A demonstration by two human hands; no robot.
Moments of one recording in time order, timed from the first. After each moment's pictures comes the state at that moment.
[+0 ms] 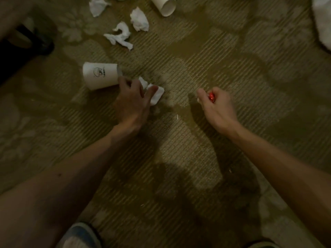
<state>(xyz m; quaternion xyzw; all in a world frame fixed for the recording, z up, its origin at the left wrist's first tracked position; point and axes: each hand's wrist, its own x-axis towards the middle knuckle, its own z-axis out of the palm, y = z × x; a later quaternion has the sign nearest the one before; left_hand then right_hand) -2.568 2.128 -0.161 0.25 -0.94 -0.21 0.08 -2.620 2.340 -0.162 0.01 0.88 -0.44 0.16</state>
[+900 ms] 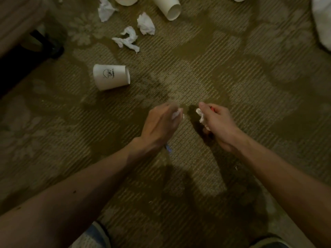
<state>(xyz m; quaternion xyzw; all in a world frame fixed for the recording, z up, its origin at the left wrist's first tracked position) -2.531 2.168 -0.147 0.00 -0.95 -0.31 0.06 -2.580 2.327 -0.149 0.13 0.73 -0.60 0.30</state>
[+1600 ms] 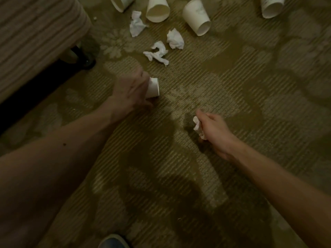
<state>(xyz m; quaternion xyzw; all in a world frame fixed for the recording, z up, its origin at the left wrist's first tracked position) -2.599 1.994 -0.112 0.02 -0.99 0.08 -0.11 -2.573 2.238 -0.140 0.11 0.72 -0.59 0.33</state>
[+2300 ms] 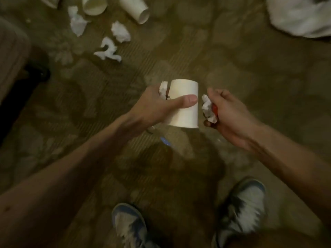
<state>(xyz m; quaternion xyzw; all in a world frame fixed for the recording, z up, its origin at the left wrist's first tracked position) -2.565 2.159 0.014 0.12 -0.74 -0.59 -0.31 -2.555 2.351 0.009 0.29 0.61 -0.67 0.31</state>
